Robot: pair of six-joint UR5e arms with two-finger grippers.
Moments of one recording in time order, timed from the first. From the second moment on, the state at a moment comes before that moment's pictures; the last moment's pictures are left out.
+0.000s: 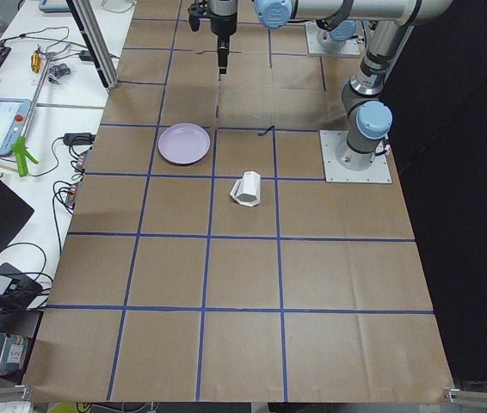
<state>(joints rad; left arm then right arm) -1.41 -1.55 -1.54 -1.60 1.54 0.15 1.47 -1.48 1.43 -1.44 -1.60 -0.06</state>
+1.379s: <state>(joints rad) -0.54 -1.65 -1.52 -1.80 1.40 1.19 1.47 -1.48 1.43 -1.44 -1.60 -0.06</state>
